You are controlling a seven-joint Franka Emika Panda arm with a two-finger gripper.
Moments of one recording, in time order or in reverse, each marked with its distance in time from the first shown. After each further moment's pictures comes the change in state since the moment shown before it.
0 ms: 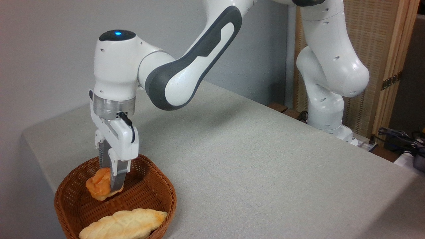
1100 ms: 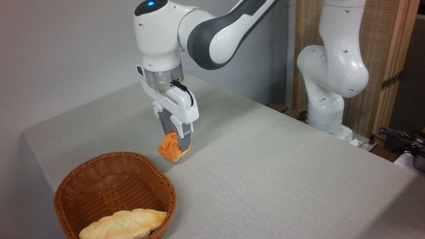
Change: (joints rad) arm -0.036 -0.360 0.015 -0.311 0.000 -0.369 -0.082
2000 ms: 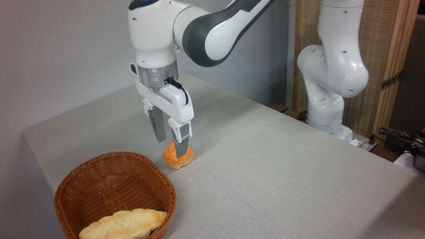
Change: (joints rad) arm -0.004 0.024 0.044 0.076 0.036 0.003 -0.001
